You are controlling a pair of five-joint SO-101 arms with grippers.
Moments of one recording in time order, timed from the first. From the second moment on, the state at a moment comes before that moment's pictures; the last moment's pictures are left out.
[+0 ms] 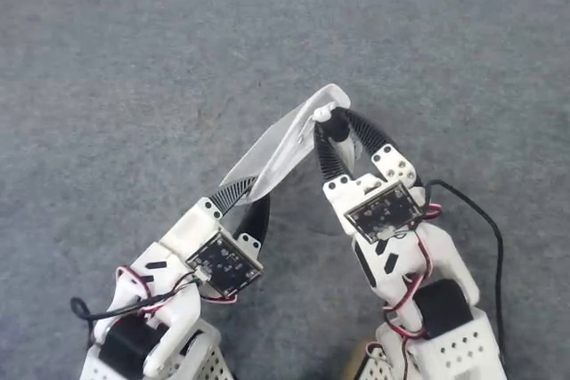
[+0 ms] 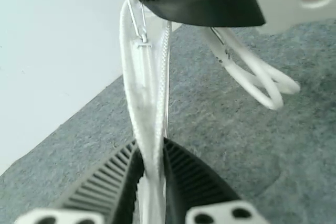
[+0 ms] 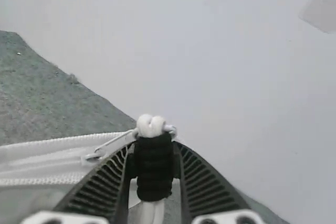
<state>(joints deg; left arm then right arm) 24.8 -103.3 74.2 64.4 -20.1 -25.1 -81.1 65.8 23.4 21.1</state>
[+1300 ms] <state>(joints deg) 22.8 -103.3 74.2 64.4 -20.1 -11.0 -44.4 57.3 0.7 15.8</state>
